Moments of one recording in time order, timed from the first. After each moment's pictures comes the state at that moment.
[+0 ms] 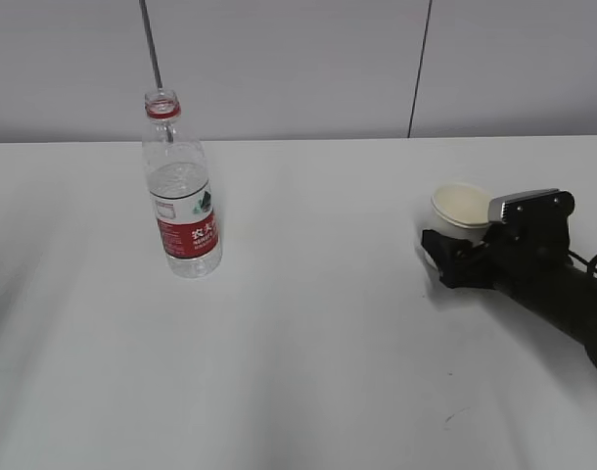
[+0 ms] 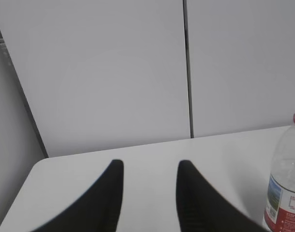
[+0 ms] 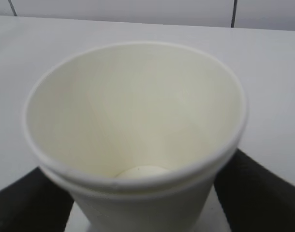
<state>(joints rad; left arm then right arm) -0.01 0.73 -0.37 0.07 -0.20 0.08 -0.01 2.21 -0.72 -0.34 -1.15 0.09</state>
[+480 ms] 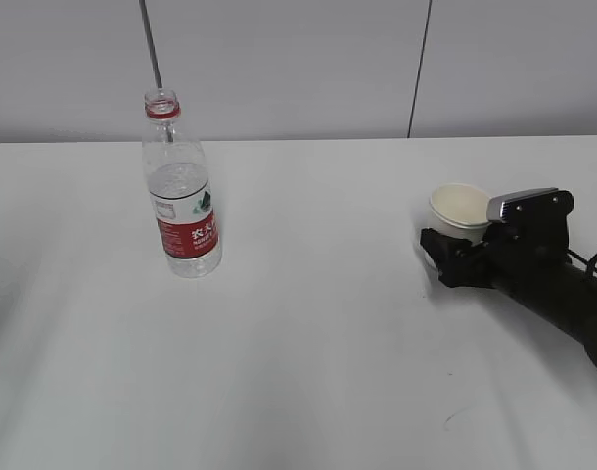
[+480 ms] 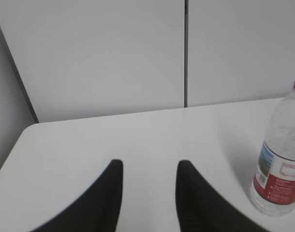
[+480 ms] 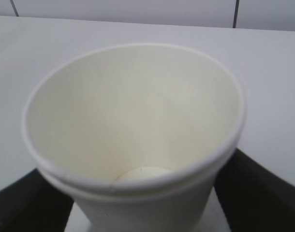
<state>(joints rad) -0.03 0.76 -0.37 0.08 -0.10 0.05 -0.01 2.21 -0.72 -0.34 -1.15 0.10</state>
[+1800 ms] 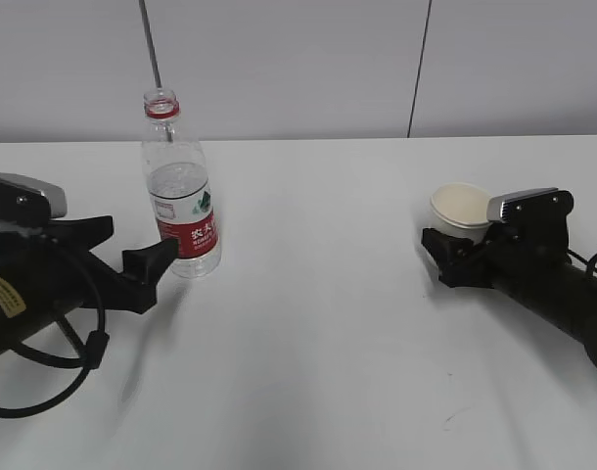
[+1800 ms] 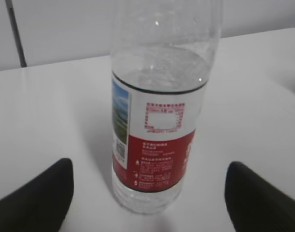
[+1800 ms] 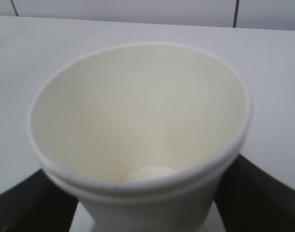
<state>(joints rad) -0.27 1.89 -0.43 0.27 -1.13 -0.11 -0.01 2.21 -0.72 -0.34 -1.15 0.10</state>
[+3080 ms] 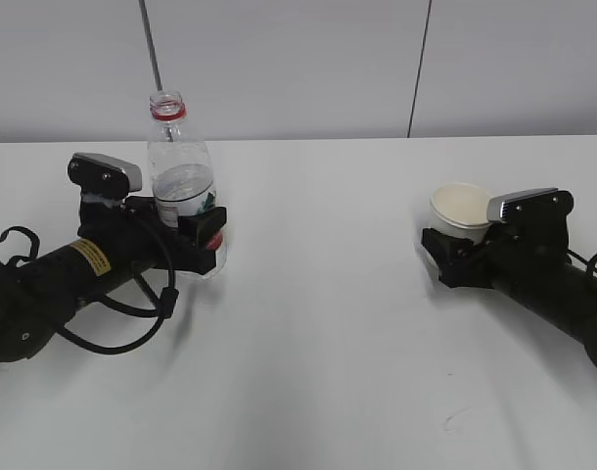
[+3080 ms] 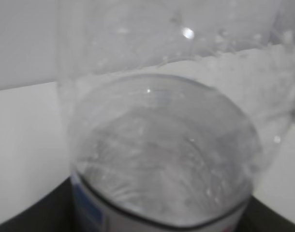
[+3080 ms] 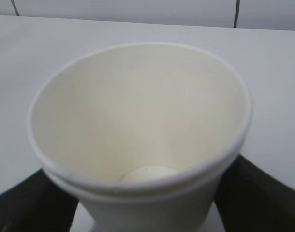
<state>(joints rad) -0.29 2.14 -0.77 0.37 -1.14 -0.19 -0.01 2.21 -0.72 -0.34 -1.15 0.10</state>
